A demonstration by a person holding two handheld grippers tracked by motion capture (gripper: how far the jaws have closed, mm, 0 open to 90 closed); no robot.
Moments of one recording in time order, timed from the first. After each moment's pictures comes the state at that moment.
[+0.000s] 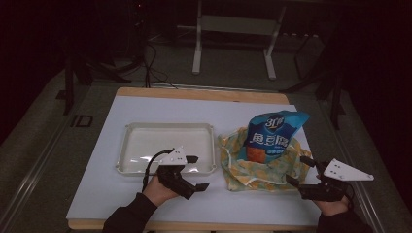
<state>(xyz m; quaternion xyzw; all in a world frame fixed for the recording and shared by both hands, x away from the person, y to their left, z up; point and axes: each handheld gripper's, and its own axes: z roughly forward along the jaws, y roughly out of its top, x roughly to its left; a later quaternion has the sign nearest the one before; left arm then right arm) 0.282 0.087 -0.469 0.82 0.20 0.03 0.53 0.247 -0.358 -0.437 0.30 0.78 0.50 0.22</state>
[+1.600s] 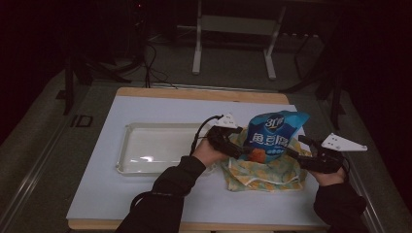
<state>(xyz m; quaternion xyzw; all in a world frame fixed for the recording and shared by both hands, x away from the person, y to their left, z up) 0.386 -0.038 -0.443 0.82 0.17 0.03 0.54 0.316 -0.368 -0.429 0.32 0.77 0.50 0.22</state>
